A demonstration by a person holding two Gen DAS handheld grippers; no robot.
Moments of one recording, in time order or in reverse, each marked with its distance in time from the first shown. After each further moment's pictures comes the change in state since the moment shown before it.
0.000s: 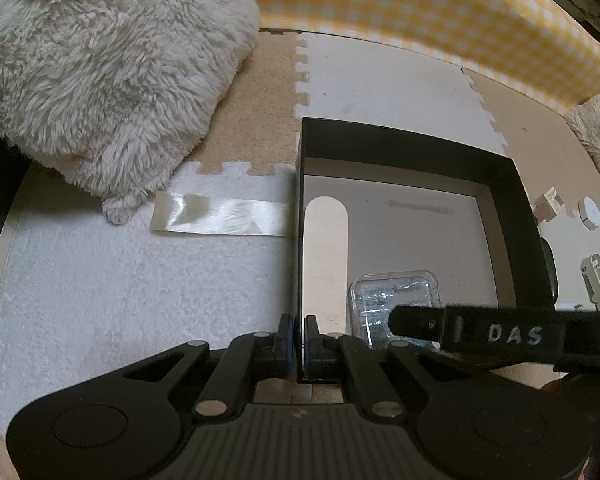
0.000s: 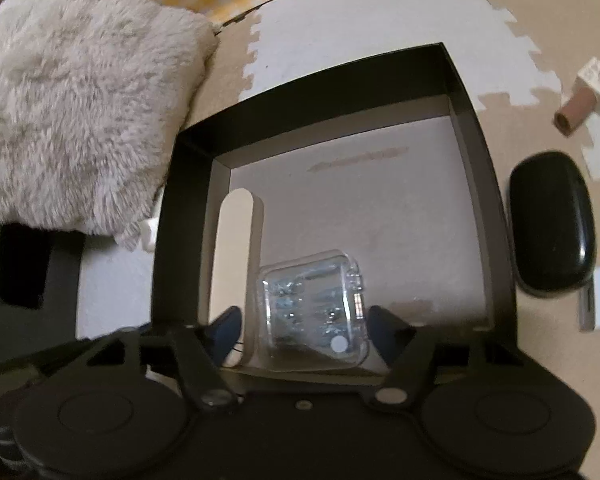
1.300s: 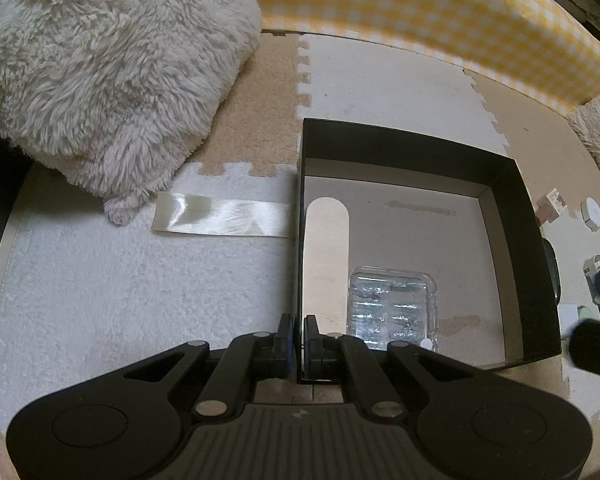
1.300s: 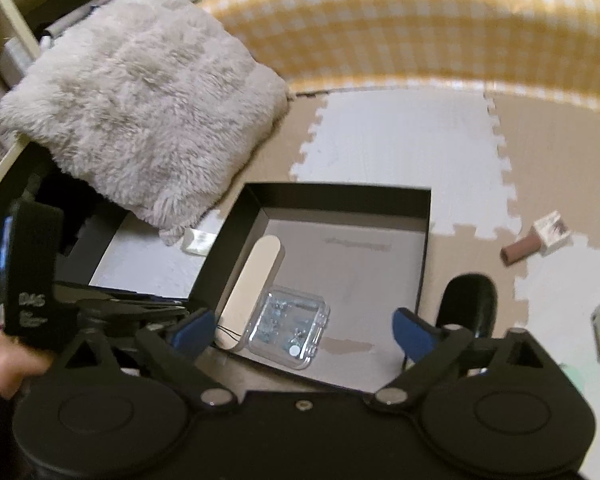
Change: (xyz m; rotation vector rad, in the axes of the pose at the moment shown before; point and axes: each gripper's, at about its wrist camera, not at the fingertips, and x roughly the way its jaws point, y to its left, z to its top) left arm 0.001 0.002 0.000 0.000 -0.004 0.004; right arm -0.100 0.008 -0.015 -0.338 -0.209 -0.002
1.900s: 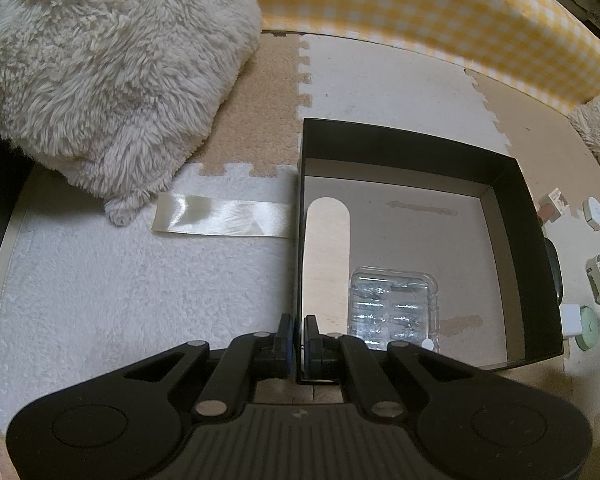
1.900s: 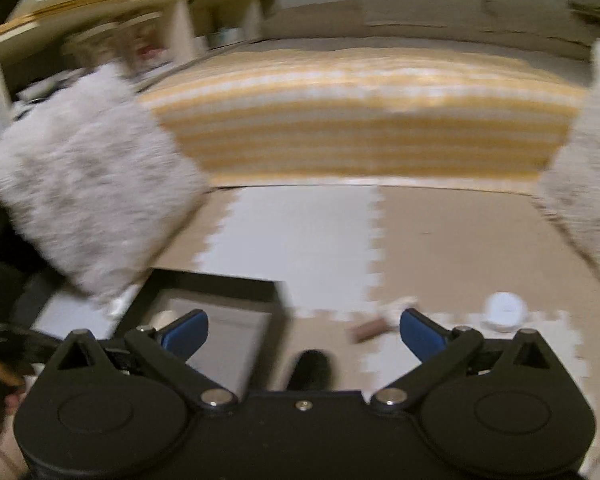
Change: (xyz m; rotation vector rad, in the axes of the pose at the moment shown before) left arm 0.000 0.001 0.001 0.001 0.000 0.004; right arm -0.081 -0.090 0.003 -0.014 -0.260 -0.212
